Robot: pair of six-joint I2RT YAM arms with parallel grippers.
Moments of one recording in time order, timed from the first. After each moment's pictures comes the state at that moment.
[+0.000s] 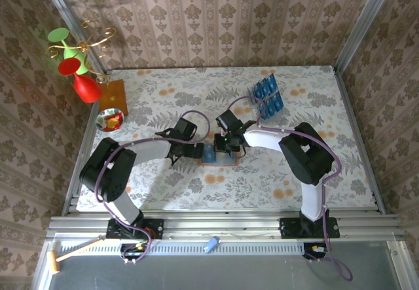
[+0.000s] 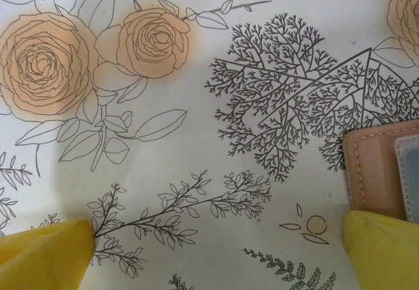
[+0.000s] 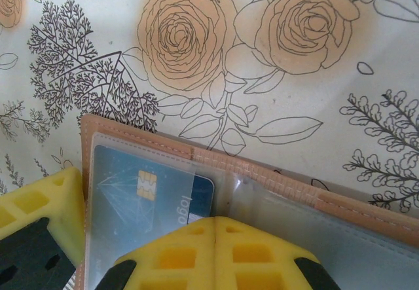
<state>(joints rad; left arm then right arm) -0.63 1.67 0.84 -0.27 -0.13 -0.33 0.65 1.94 1.19 -0.32 -0.19 0.66</state>
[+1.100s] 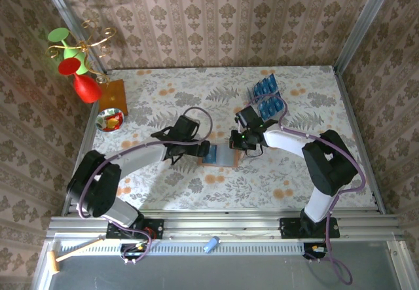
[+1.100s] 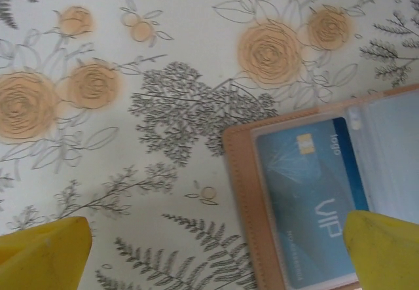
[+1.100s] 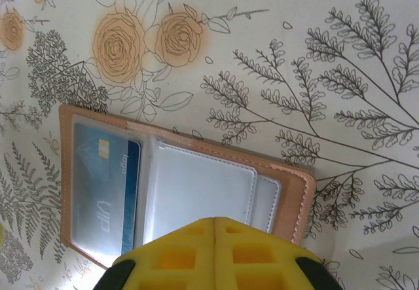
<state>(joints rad) -0.70 1.52 0.87 -0.34 -0.08 -0.32 0.53 1.74 1.03 -0.35 -0.22 0.60</state>
